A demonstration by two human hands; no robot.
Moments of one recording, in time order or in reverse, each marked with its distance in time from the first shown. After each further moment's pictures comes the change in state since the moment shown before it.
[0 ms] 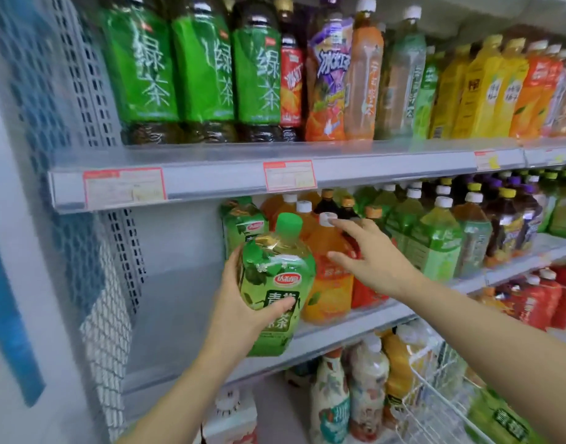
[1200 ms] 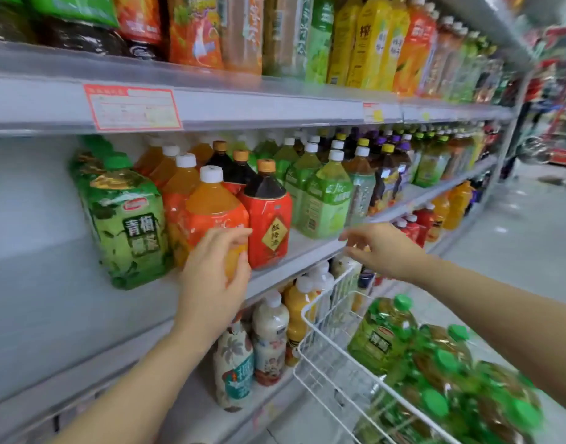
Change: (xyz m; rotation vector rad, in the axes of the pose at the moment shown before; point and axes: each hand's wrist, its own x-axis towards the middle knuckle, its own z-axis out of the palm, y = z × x) left_hand 0.001 0.001 0.117 0.191 -0.097 0.378; right_hand -0.095 0.119 -0.075 -0.371 -0.217 0.312
